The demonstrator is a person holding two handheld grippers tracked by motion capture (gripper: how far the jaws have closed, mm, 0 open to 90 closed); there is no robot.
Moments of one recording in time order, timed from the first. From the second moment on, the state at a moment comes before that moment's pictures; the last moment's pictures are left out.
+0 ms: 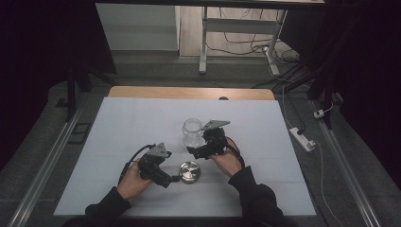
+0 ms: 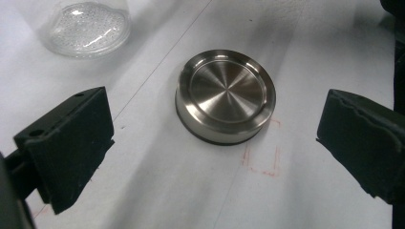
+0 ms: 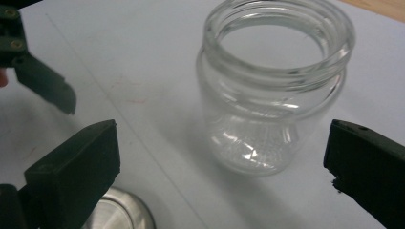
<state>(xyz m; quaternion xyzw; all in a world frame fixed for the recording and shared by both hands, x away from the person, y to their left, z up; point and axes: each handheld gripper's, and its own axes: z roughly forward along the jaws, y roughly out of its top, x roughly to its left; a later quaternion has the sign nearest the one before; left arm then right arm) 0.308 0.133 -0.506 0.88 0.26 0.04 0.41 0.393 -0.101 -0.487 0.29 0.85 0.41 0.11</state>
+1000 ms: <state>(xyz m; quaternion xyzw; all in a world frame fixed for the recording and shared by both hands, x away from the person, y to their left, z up) 0.274 0.189 -0.499 0.85 0.32 0.06 0.41 0.339 -0.136 -0.482 0.27 0.85 0.43 0.11</state>
